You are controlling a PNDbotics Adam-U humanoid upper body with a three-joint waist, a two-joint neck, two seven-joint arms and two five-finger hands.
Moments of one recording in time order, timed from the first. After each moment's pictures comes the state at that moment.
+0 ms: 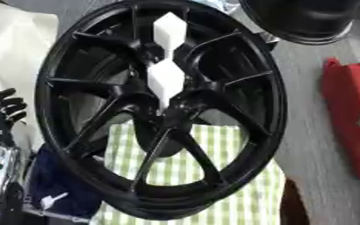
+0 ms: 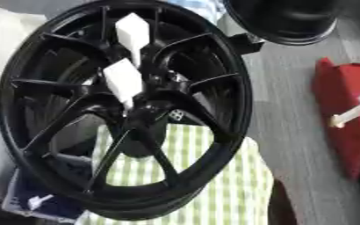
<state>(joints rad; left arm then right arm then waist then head) -0.50 0.11 0.16 -1.31 0.08 0.20 0.37 0.24 -0.33 -0.41 -1.99 0.51 -0.01 -0.25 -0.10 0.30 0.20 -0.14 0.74</state>
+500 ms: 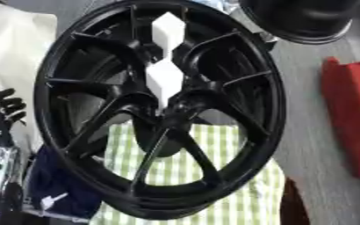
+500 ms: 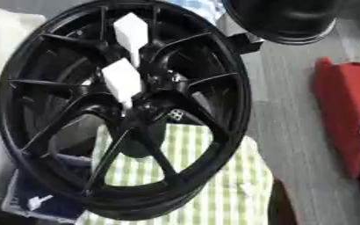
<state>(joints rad) -0.50 0.11 0.16 -1.31 0.08 0.20 0.37 0.22 -0.30 -0.41 -1.99 0.45 0.06 -0.36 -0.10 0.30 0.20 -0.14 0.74</state>
